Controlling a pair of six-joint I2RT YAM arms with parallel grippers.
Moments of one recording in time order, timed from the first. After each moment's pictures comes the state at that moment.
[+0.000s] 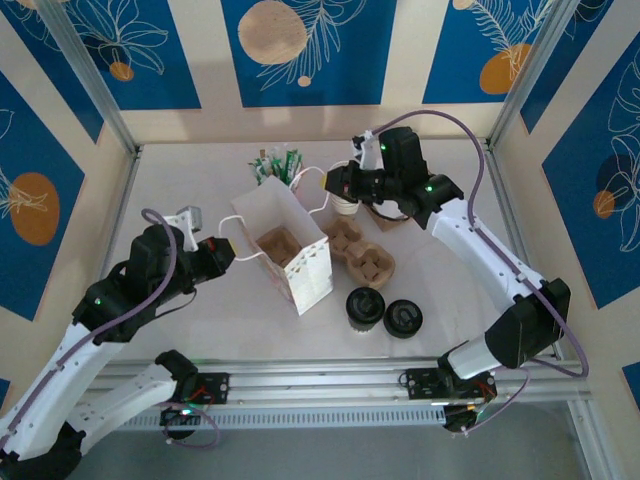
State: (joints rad) left arm -0.64 0.74 1.07 -0.86 -0.03 -0.84; right arm 0.49 1.46 1.43 -0.49 -0.57 0.77
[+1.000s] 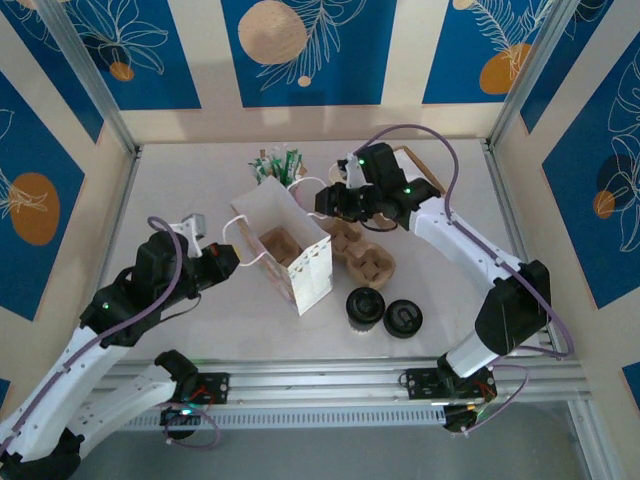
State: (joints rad) left arm -0.64 0.70 0.98 -0.80 0.01 -0.89; right arm 0.54 1.55 1.42 -0.61 -0.48 0.65
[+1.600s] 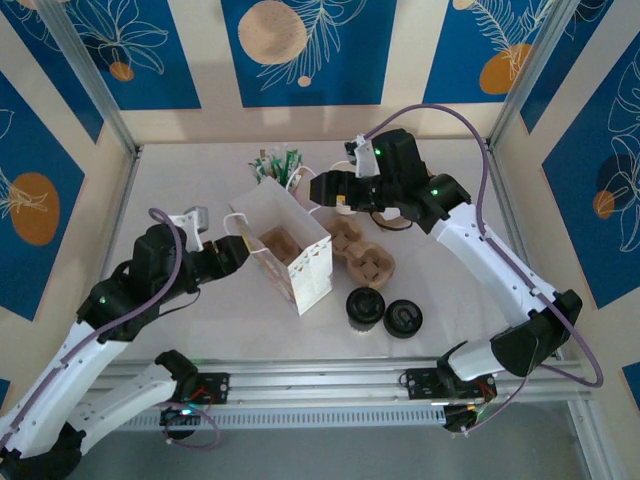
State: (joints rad) left arm -0.64 0.74 1.05 -0.80 0.04 -0.83; right arm 0.59 1.42 1.55 -0.73 -0.42 0.59
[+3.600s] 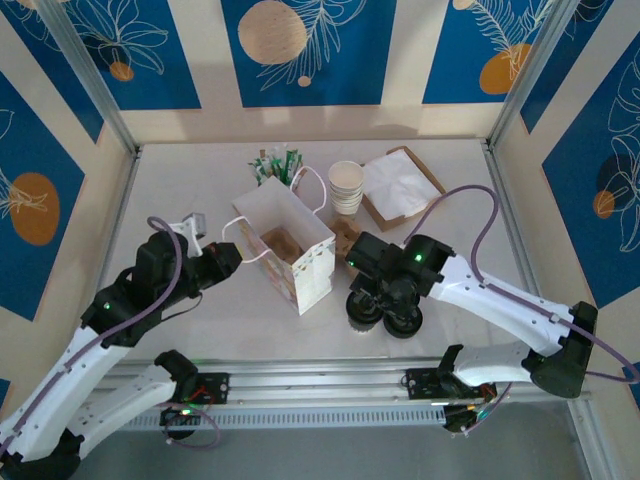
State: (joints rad) left arm -0.64 0.70 0.97 -0.76 0.03 -0.92; right arm 0.99 1.23 1.21 -1.37 0.12 1.58
